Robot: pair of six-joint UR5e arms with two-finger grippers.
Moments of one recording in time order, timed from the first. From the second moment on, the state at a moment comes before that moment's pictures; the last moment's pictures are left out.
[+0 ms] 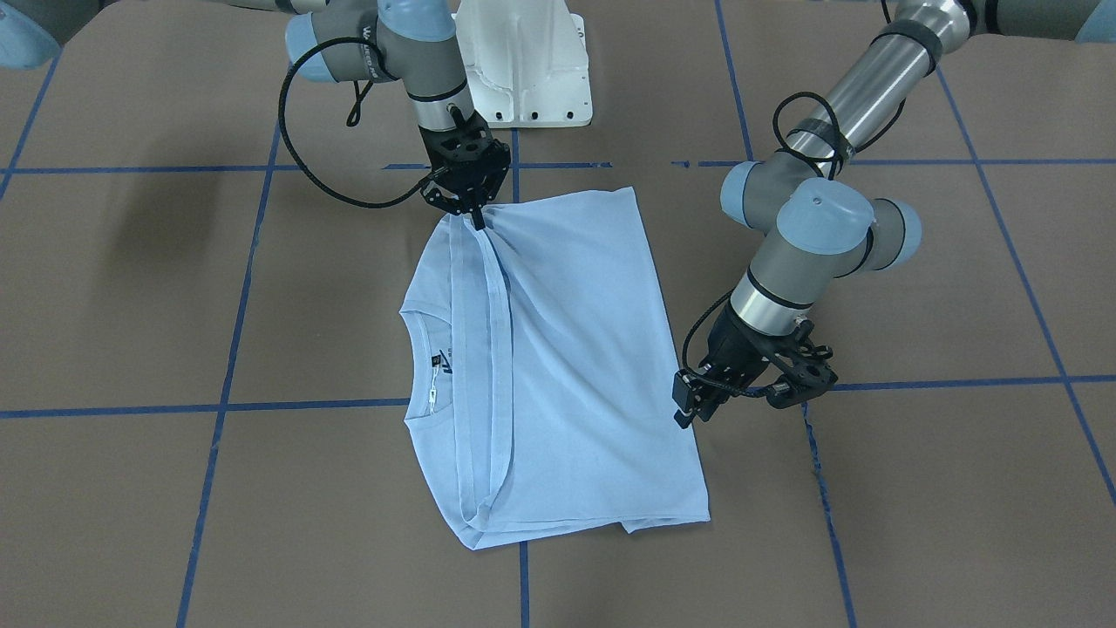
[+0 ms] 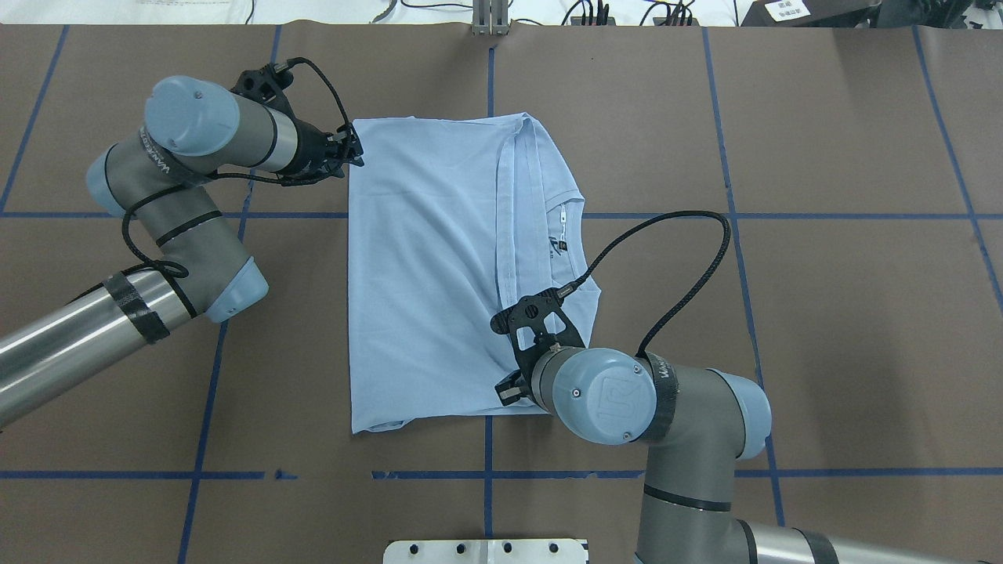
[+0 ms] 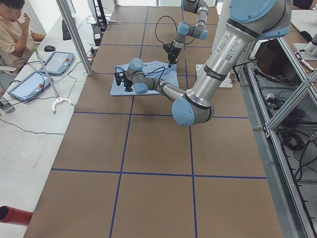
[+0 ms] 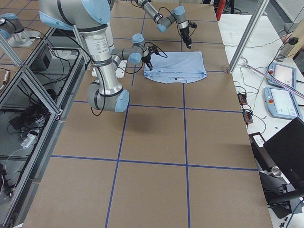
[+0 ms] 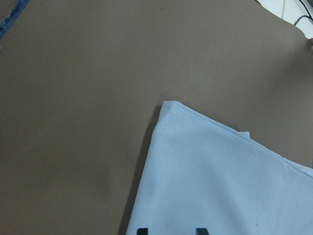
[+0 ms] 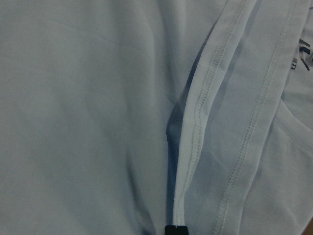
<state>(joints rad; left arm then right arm) -0.79 -2.17 -1.29 -2.36 -1.87 -1.55 0.26 -1.06 1.80 -1.36 1.50 0.93</state>
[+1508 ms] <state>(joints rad) -0.78 -2.17 -1.29 -2.36 -1.87 -1.56 0.29 -1.19 1.88 -1.36 1.51 0.92</state>
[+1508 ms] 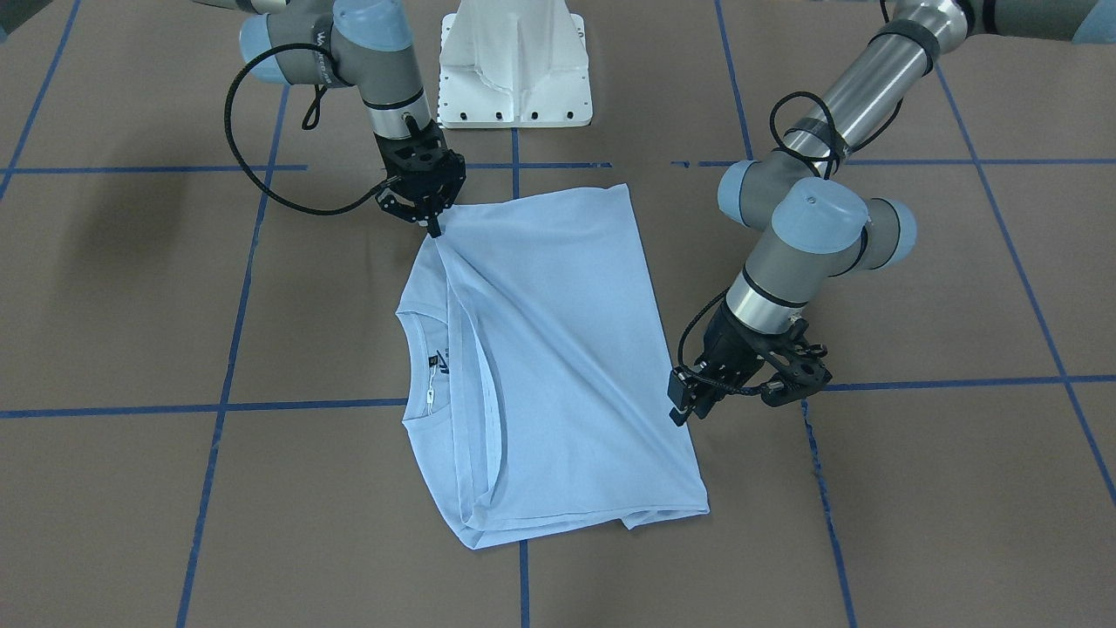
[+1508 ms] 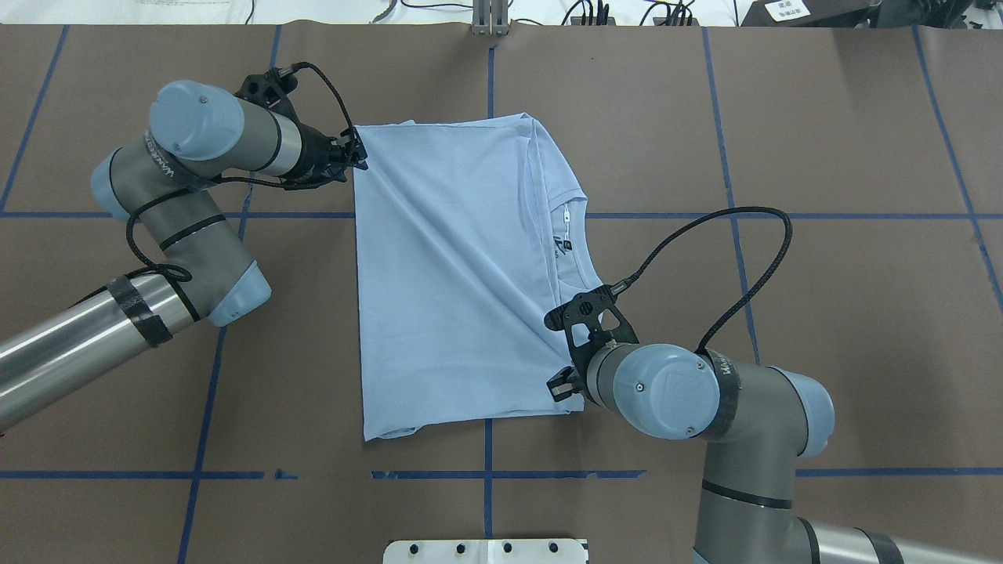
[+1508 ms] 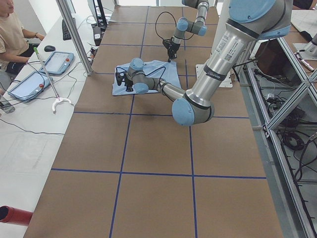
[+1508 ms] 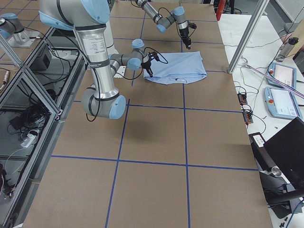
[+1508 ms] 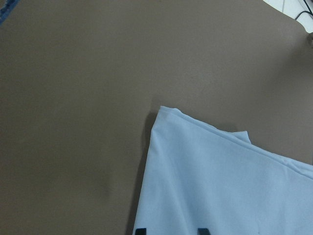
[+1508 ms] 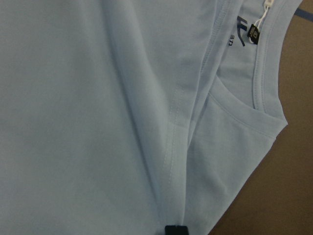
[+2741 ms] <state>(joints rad) -0.77 -2.17 -1.30 -2.36 -1.86 -1.56 0.25 -1.18 1.89 -1.36 1.51 1.68</state>
